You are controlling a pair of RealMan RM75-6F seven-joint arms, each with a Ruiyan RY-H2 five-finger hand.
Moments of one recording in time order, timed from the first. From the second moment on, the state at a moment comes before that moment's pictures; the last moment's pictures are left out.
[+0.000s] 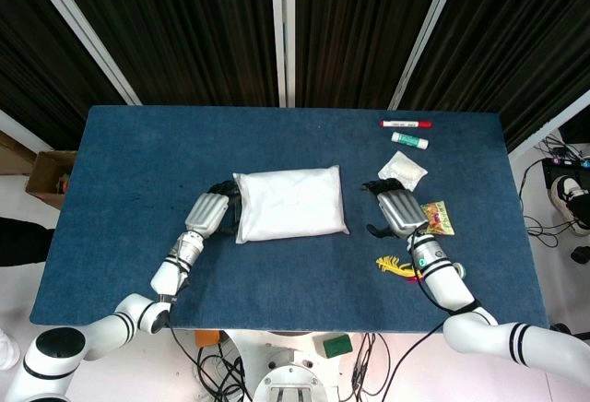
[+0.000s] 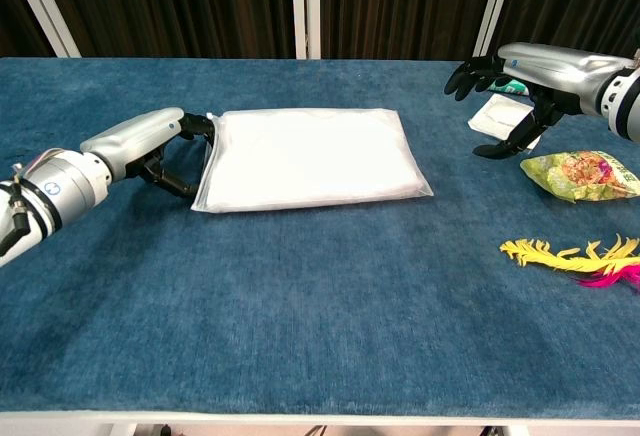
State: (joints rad) left arm -0.69 -1.94 -0.15 -0.78 1.41 0.96 -0.32; right arm 0.67 -1.45 0.19 -1.57 -1.05 0.94 -0.28
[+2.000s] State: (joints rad) left arm -0.60 -1.94 -0.09 -0.89 1.45 1.12 -0.33; right arm 0.71 -1.69 0.17 -1.49 -0.79 1.07 -0.47
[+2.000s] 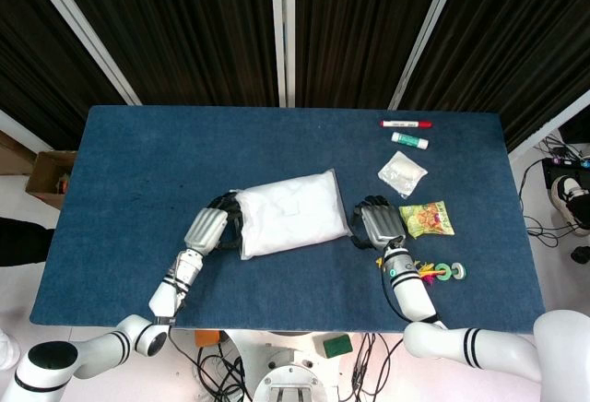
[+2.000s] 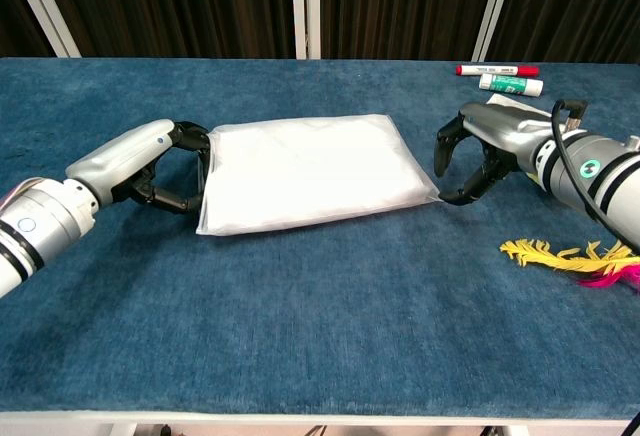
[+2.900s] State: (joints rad) left arm -0.61 -1.94 -0.10 -0.90 1.46 1.11 -0.33; right arm 0.72 -1.75 0.19 -1.48 -0.73 1.08 -0.57
